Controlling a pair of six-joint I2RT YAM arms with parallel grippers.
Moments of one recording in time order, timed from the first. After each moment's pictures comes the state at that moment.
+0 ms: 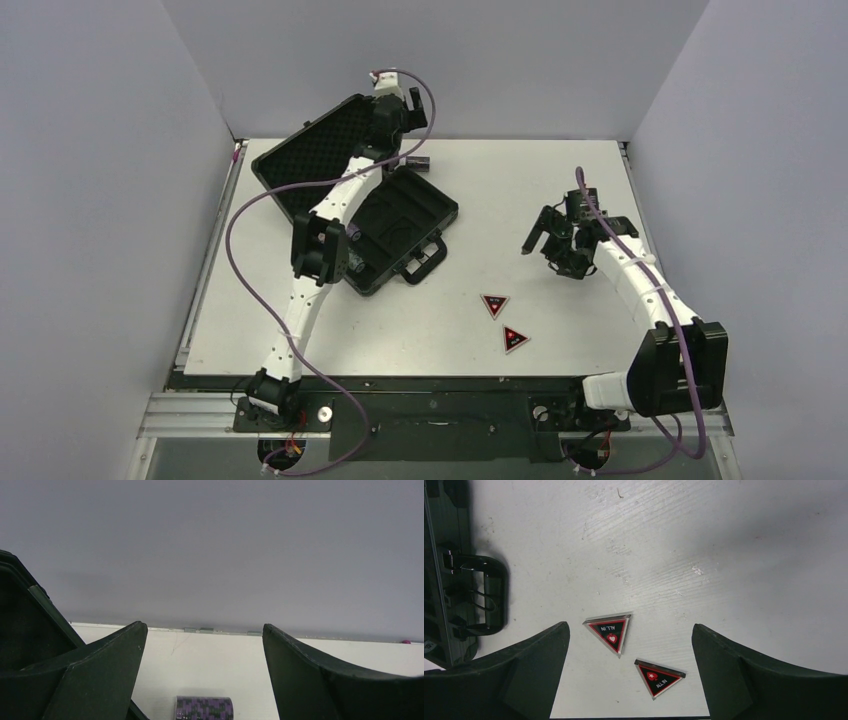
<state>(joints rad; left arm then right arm) -0.41 2.66 2.57 -0.03 -0.32 -0.33 0.11 1.34 1.03 -0.77 -0.04 0.60</state>
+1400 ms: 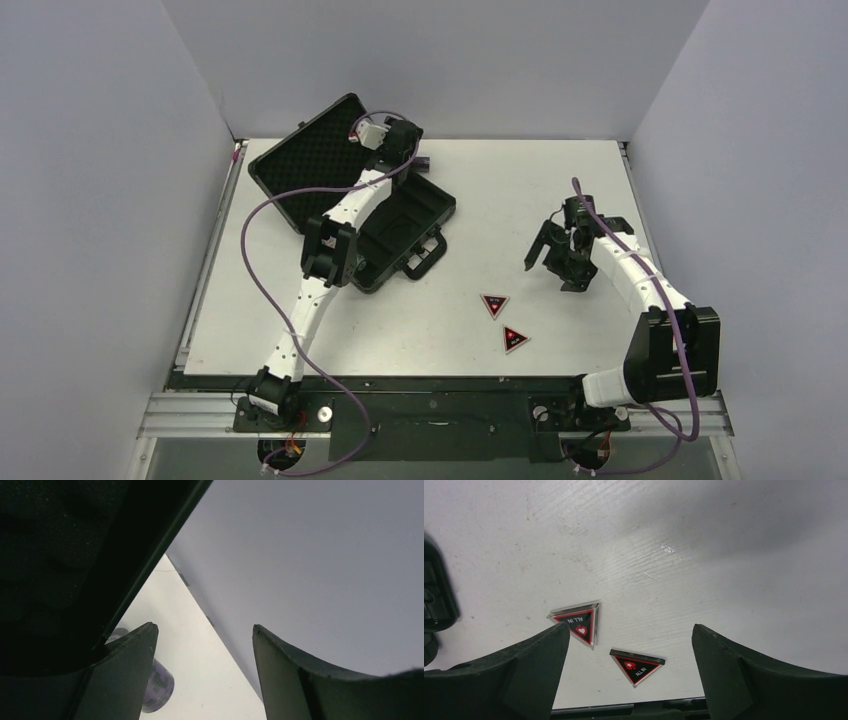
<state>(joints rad) -0.42 2.78 2.56 -0.19 -0.49 -1.33 0.09 1.41 1.01 -0.84 -0.04 0.58</state>
